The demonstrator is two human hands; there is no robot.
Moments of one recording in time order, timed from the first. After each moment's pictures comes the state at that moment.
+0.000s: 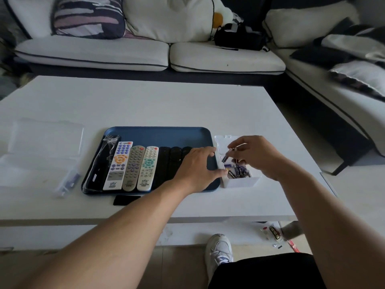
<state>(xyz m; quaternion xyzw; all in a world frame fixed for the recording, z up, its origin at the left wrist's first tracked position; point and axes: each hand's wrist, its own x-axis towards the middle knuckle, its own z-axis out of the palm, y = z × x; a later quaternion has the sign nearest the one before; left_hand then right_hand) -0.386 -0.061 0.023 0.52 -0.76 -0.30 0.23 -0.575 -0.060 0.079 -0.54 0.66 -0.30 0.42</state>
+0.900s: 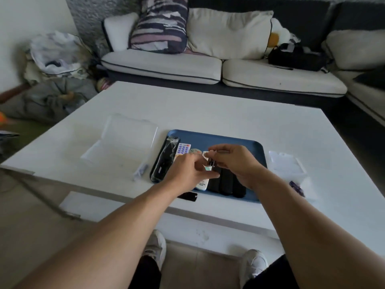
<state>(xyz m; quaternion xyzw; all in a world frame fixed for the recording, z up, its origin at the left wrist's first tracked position) -0.225 -0.027 0.046 0.62 -0.67 -0.27 0.30 -0.391 -0.065 0.076 -0.54 0.53 -0.34 0.55</state>
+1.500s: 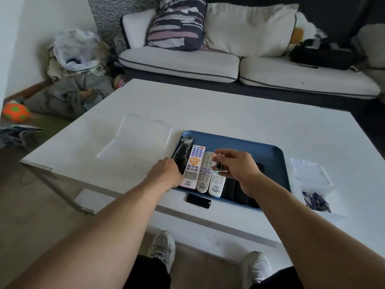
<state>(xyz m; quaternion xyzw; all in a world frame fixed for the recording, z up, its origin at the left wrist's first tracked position) -0.158 -0.047 0.033 0.84 -0.49 -0.23 0.06 -0.357 -0.082 0.055 -0.50 0.55 -0.34 0.57</state>
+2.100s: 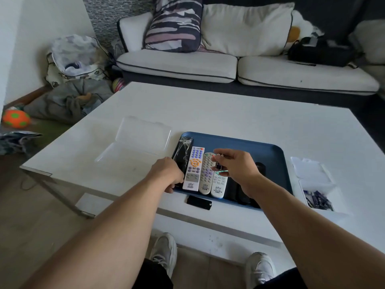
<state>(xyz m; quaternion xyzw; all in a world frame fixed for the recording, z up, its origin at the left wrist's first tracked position) -0.160 -0.059 0.043 0.85 -0.42 -0.31 0.09 -0.358 -0.081 0.053 -0.54 0.54 -0.35 0.54</state>
